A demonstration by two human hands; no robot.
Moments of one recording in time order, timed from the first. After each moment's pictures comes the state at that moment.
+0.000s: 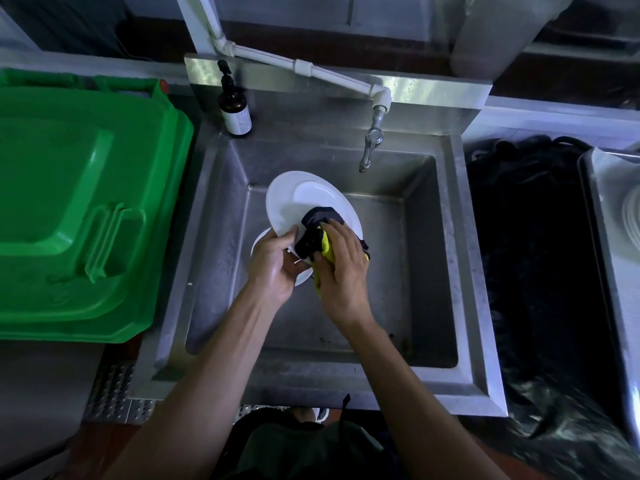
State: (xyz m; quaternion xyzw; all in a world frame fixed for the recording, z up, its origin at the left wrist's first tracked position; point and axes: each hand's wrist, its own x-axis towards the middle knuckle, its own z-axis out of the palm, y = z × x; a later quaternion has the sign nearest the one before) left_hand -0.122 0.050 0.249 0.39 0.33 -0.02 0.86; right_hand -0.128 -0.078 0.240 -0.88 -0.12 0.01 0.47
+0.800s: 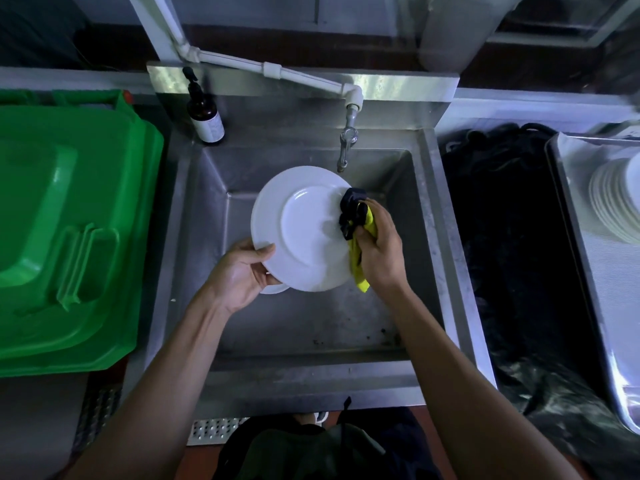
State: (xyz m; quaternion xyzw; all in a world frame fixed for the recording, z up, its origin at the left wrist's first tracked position) left_hand -0.124 0.095 0.231 0.43 0.21 -0.15 0.87; right_hand -0.071 -0.139 0.251 -0.83 0.02 0.04 0.56
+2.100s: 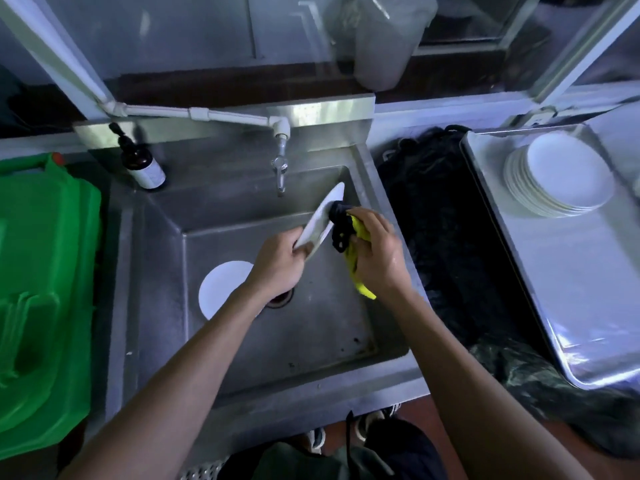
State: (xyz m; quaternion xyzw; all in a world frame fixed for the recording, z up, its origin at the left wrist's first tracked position) left_hand -0.056 -0.034 0.271 0.88 -0.02 -0.09 0.46; right_hand -0.070 -0.227 0.295 -0.91 -0.04 -0.07 0.41
